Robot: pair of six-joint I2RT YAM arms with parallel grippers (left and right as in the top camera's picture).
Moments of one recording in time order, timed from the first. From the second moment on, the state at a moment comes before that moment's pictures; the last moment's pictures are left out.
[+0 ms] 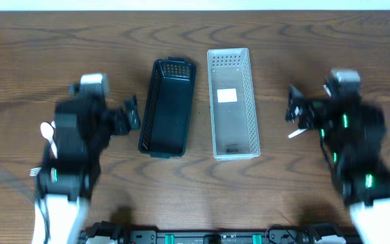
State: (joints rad) left arm -0.09 0.97 0.99 -0.66 0.02 -0.19; right arm 0.14 0.93 0.91 -0.42 0.00 0.14
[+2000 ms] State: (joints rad) left arm -0.20 1.85 1.35 -1.09 0.13 -0.09; right arm 0.30 1.77 1.33 -0.83 -0.24 0.08
